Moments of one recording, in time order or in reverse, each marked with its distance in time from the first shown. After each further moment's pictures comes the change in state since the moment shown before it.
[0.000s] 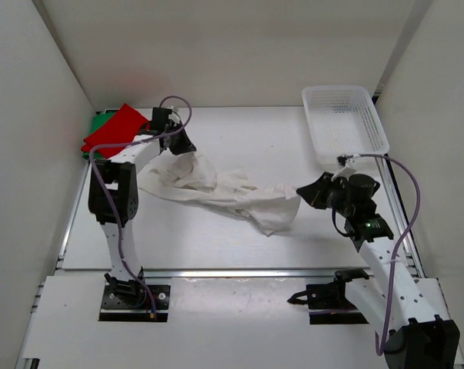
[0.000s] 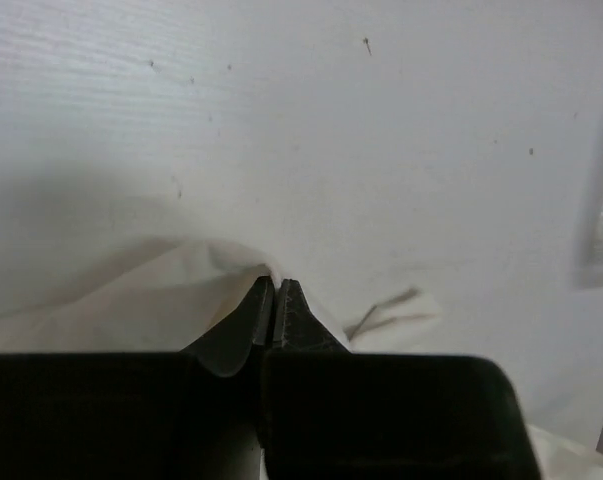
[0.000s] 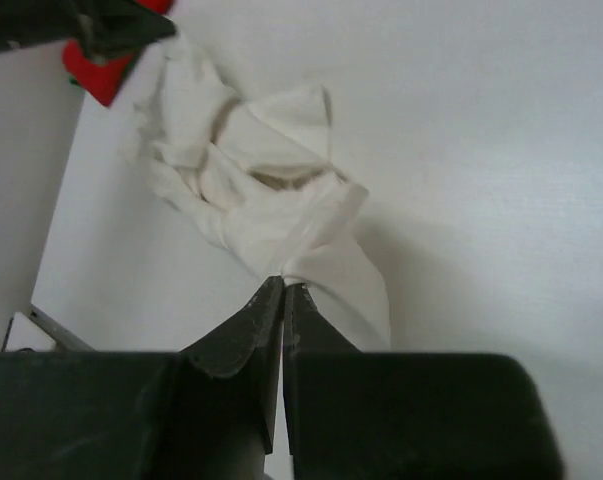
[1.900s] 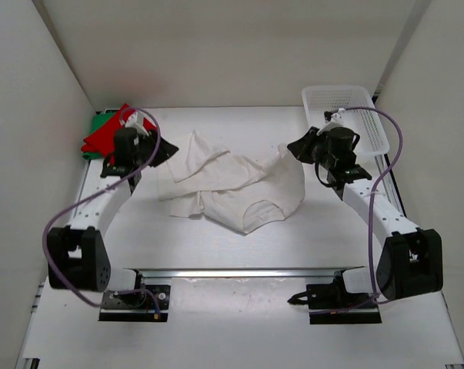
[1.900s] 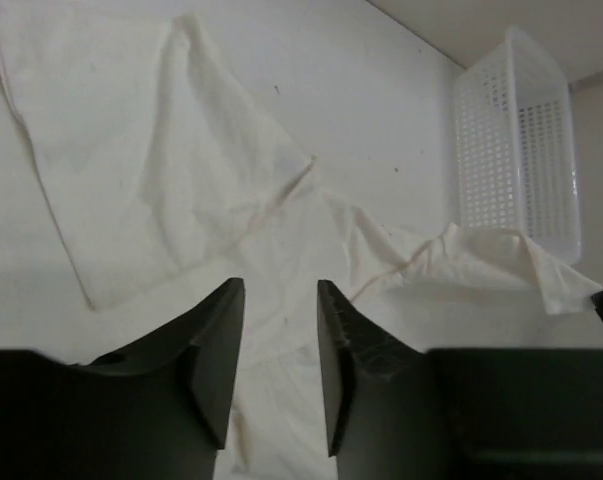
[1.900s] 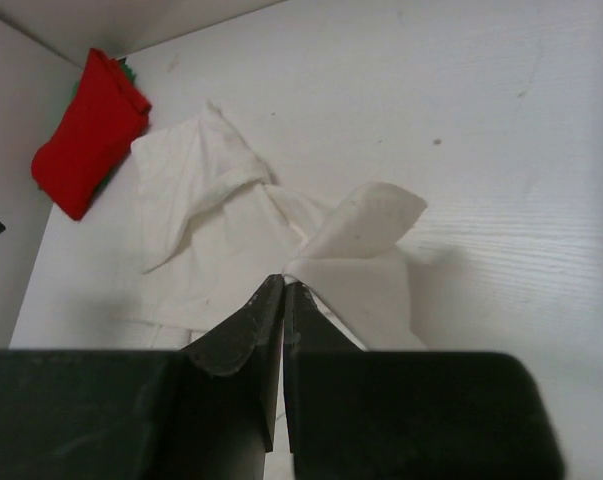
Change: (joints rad) left arm 0.106 -0.473 -0.372 0.185 0.056 -0.092; right arm 0.039 0.597 0.432 0.274 0.152 -0.006
